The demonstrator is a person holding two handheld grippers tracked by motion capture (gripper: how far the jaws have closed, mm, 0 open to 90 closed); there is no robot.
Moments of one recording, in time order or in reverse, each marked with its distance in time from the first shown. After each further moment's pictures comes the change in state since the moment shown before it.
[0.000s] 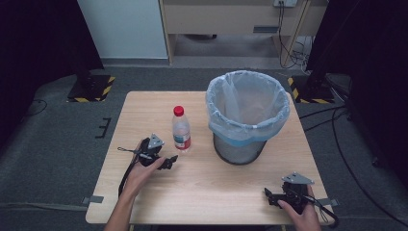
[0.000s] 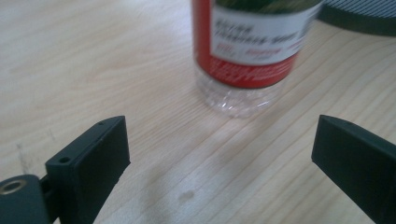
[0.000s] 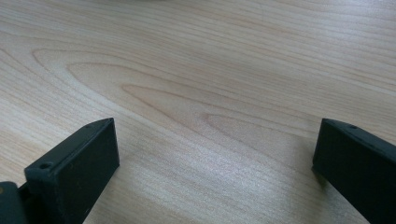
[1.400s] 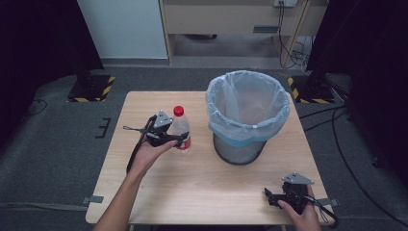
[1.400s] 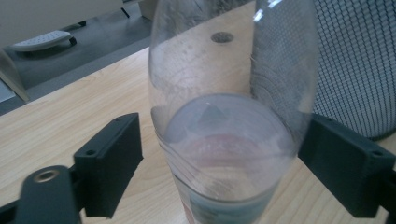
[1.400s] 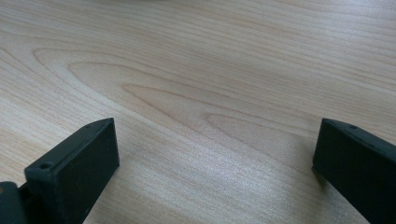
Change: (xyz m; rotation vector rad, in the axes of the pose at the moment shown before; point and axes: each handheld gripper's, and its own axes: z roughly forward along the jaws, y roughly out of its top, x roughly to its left) left arm -0.001 0.087 -0.009 -0.183 -0.036 0.043; right arm 0.000 0.000 0.000 0.001 0.002 -0.002
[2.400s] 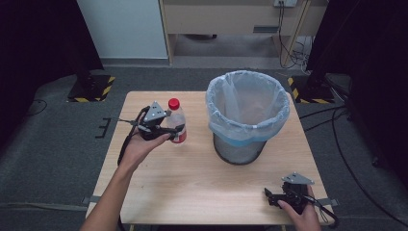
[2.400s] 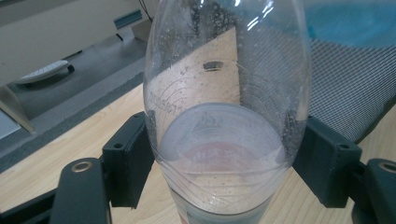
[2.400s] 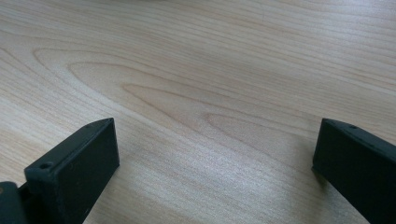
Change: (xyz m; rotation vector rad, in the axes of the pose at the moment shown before) left arm 0.006 0.041 -0.046 -0.050 -0.045 0.091; right arm 0.000 0.000 0.000 0.000 0.000 0.000
